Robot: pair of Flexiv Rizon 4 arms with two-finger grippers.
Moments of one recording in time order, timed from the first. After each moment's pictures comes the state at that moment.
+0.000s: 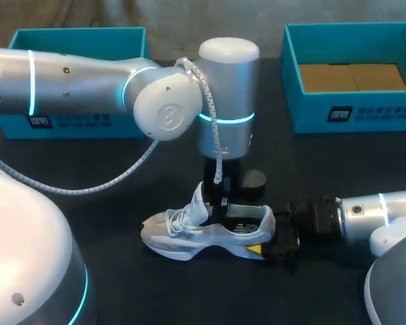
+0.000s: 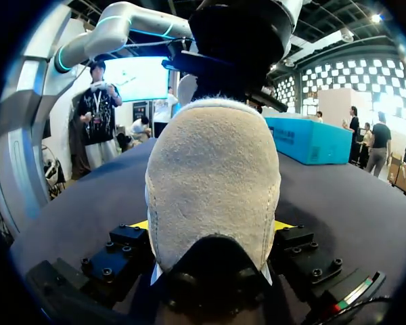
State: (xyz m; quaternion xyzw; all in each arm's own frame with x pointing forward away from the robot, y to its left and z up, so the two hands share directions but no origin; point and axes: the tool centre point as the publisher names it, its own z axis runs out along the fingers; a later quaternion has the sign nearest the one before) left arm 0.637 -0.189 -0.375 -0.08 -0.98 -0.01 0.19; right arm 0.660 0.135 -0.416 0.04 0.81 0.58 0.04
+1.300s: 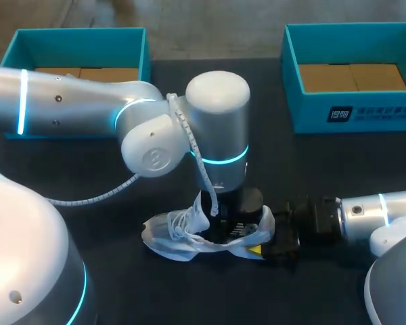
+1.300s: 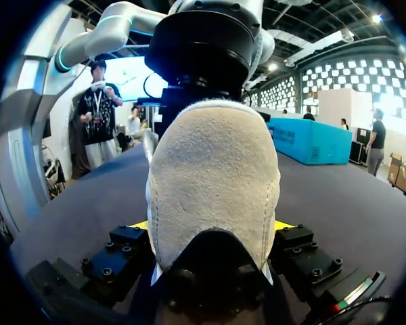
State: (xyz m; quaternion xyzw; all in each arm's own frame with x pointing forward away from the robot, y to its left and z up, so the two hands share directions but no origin) left arm 0.636 -0.193 -0.407 -0.07 -1.00 0.01 0.07; right arm 0.660 0.135 -0.416 0.04 0.81 0.58 0.04
